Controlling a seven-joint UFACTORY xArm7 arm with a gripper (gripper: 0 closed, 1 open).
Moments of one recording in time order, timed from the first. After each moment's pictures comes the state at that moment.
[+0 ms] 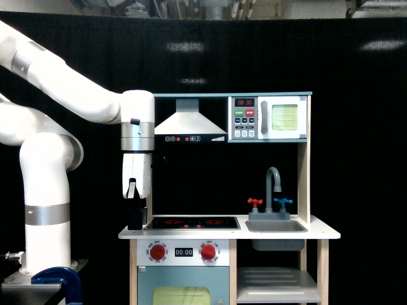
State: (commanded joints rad) arm -0.04 -0.91 0.03 0.10 0.03 1.01 -0.06
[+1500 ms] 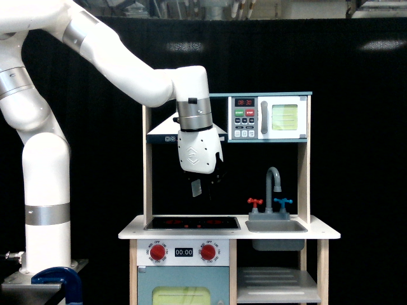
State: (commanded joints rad) arm 0.38 -0.35 -0.37 0.61 0.21 0.84 -1.14
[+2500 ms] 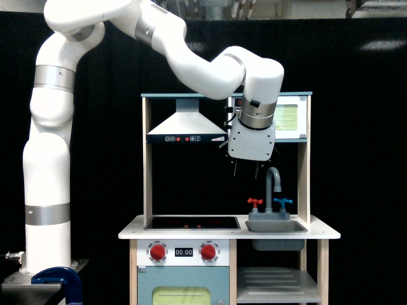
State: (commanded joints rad) arm 0.39 0.07 -0.48 1.11 0.77 1.25 -1.86
